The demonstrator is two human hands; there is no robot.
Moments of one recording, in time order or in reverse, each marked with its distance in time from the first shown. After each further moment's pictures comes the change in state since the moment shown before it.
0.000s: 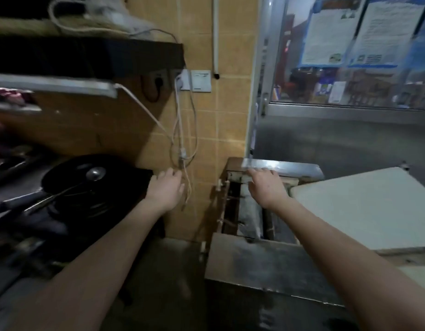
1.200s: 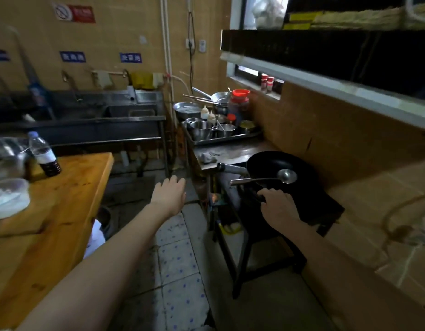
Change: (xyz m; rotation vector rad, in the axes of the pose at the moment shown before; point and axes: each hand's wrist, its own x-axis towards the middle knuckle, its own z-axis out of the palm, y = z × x) left_hand -0.197 -0.361 0.016 0.098 -0.136 -0.977; right_hand 0.163 -0.439 0.124 0.325 -0.118 -0.849
